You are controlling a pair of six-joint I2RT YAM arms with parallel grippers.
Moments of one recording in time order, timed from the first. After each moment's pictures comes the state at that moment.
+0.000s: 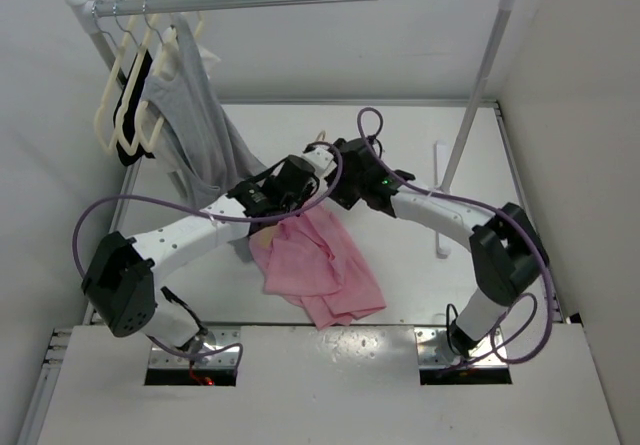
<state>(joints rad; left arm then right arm) -0.78 1.44 1.09 -0.37 -0.44 0.05 0.65 1.71 1.15 -0.11 0.08 1.30</state>
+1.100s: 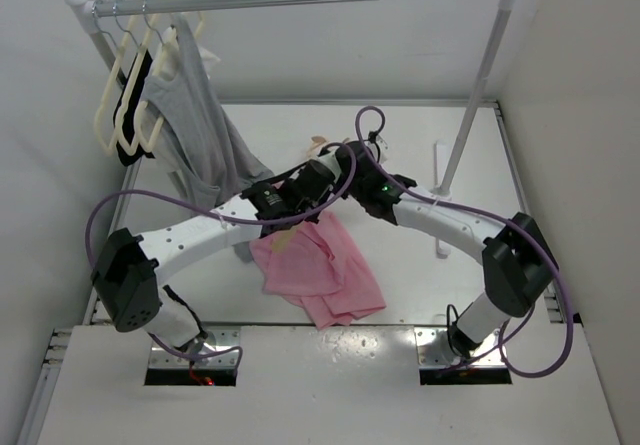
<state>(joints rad) -0.88 1.49 1.21 -0.47 -0.38 -0.14 0.72 1.62 1.12 -0.09 0.28 1.26</state>
